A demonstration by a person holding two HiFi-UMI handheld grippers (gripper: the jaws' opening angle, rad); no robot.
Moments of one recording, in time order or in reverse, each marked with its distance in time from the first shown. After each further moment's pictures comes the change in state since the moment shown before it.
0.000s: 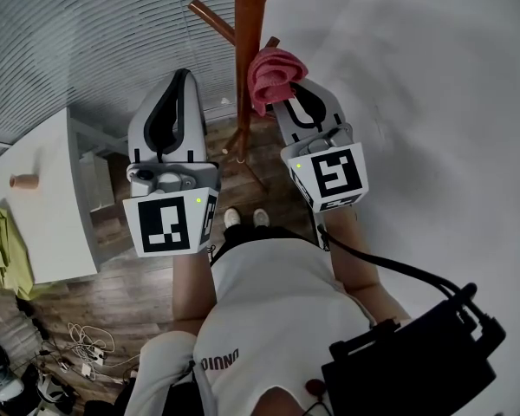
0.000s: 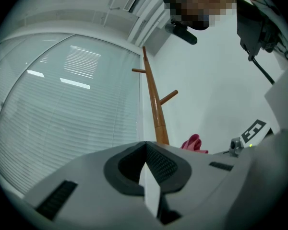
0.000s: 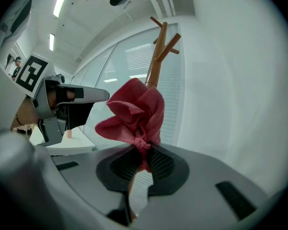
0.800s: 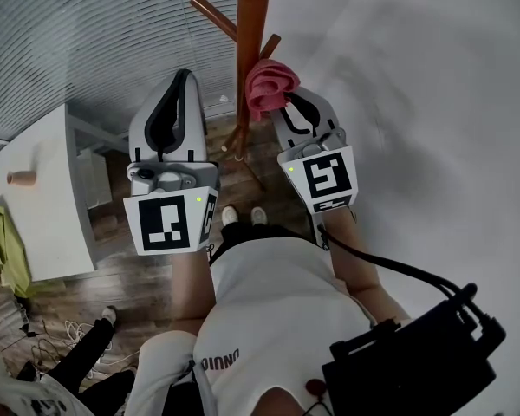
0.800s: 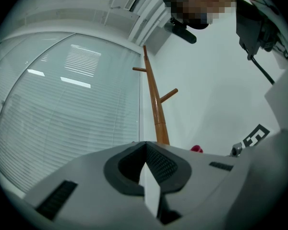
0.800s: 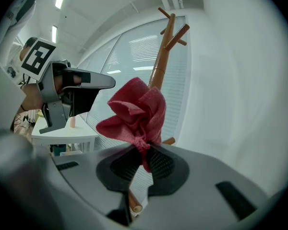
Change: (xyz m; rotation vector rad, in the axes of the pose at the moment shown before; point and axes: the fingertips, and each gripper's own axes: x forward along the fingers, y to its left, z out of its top) left arm -0.002 -0.001 -0.007 -0.007 0.014 -0.002; right arm -0.001 0.012 -0.029 -0.043 0.097 0.024
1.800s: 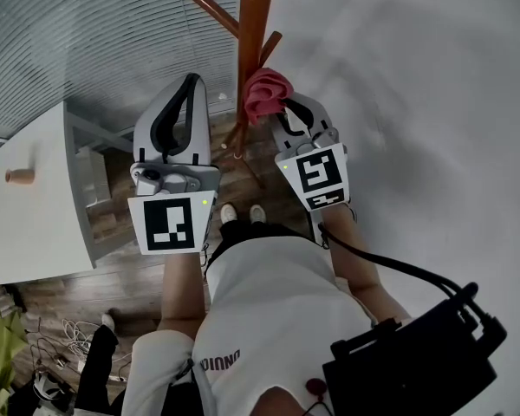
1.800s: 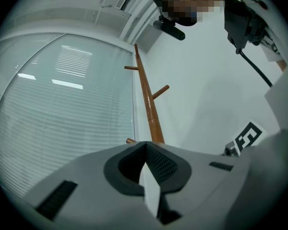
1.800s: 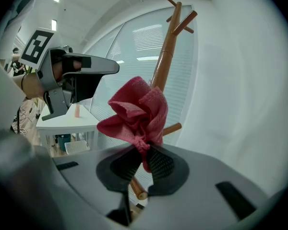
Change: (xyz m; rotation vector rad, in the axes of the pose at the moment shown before) left arm -0.005 -0.012 -0.011 0.026 0.040 -0.046; right arm 0.005 0.011 -0.033 -0.036 0.113 0.041
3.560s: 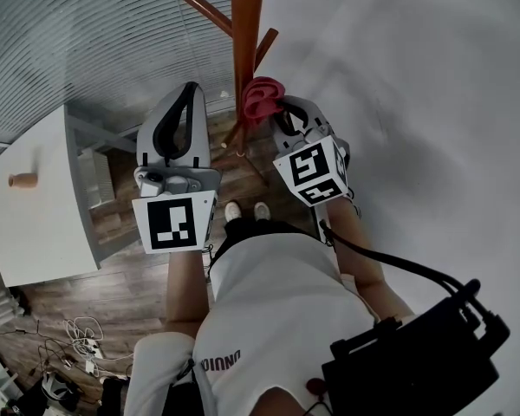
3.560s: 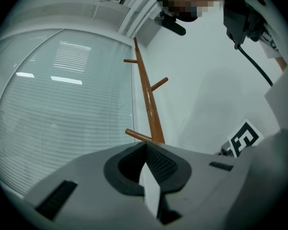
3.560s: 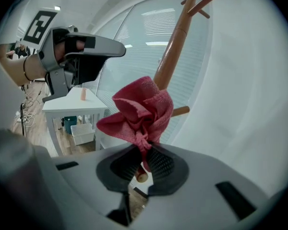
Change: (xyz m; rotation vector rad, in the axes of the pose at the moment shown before) left arm -0.006 -0.004 -0.018 0.000 0.061 0.000; right arm 0.004 0.009 -0.037 -0.110 0.175 0.051
